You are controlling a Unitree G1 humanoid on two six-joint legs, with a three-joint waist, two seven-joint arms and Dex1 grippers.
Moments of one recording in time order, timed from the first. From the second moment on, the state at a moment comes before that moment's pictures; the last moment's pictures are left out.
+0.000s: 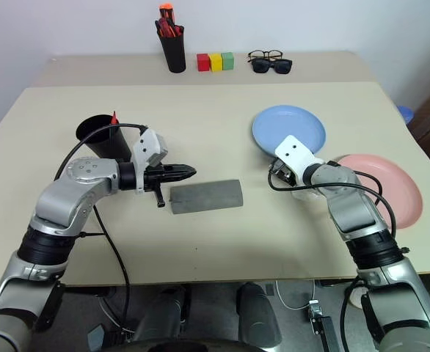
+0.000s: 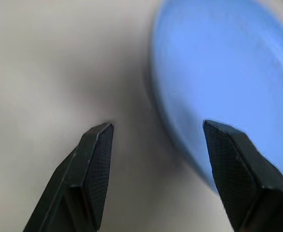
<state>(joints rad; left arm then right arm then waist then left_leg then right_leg) -0.53 0.55 -0.12 -0.19 -0.32 0.68 -0.92 -0.53 -0.68 0.22 0.12 -0.07 0.46 0.53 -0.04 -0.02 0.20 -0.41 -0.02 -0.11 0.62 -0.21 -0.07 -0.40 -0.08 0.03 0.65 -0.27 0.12</state>
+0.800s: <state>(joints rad) -0.53 0.50 -0.10 -0.09 -0.38 0.53 -0.94 0.10 -0.91 -0.44 -0.60 -0.03 0.75 0.79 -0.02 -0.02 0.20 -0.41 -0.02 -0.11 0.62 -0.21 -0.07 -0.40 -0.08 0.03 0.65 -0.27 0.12</state>
